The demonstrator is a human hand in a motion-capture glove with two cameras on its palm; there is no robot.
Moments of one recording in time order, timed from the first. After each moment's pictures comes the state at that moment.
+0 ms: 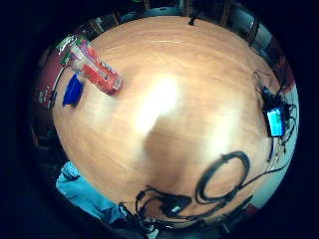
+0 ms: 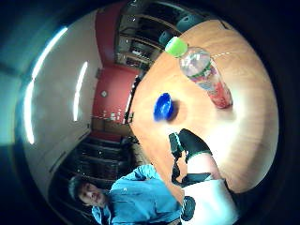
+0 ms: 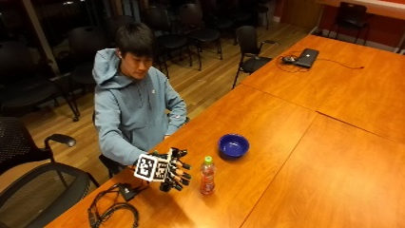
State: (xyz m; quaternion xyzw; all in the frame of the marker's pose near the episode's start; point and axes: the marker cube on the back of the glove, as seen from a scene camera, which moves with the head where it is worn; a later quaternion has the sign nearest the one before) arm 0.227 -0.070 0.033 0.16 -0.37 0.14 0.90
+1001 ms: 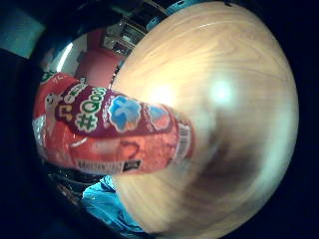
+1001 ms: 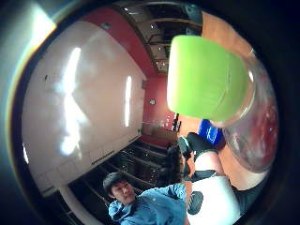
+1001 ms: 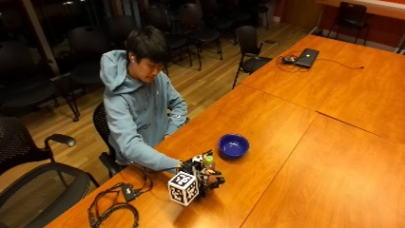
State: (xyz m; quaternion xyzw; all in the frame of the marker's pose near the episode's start) arm 0.197 -0.195 0.077 0.24 -0.63 0.10 0.73
